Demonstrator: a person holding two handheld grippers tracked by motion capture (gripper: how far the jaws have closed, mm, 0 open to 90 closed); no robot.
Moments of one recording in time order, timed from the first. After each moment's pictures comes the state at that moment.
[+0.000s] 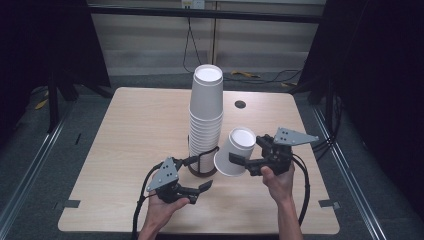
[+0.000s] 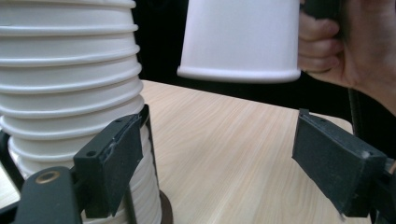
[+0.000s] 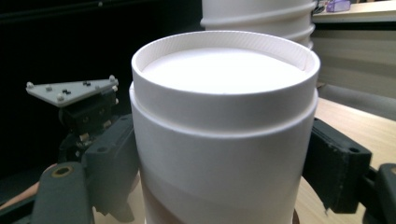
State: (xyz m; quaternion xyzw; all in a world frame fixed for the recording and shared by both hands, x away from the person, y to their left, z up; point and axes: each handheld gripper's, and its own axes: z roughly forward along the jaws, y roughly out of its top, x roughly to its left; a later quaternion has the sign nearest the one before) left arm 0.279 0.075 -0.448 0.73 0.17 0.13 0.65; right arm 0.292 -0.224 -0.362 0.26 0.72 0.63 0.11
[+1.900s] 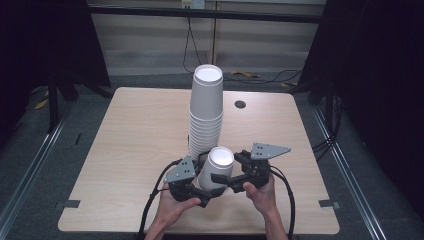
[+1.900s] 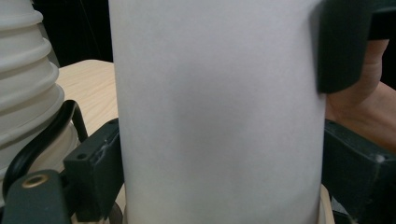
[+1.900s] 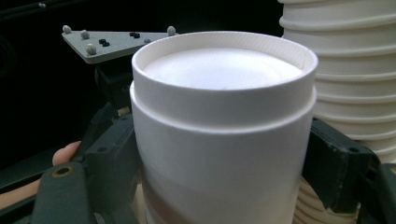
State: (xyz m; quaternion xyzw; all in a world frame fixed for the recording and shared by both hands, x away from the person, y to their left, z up) left arm 0.290 0.045 -0.448 0.77 0.12 0.05 0.63; right arm 0.288 -0.188 -0.407 0.23 0.74 0.63 0.03
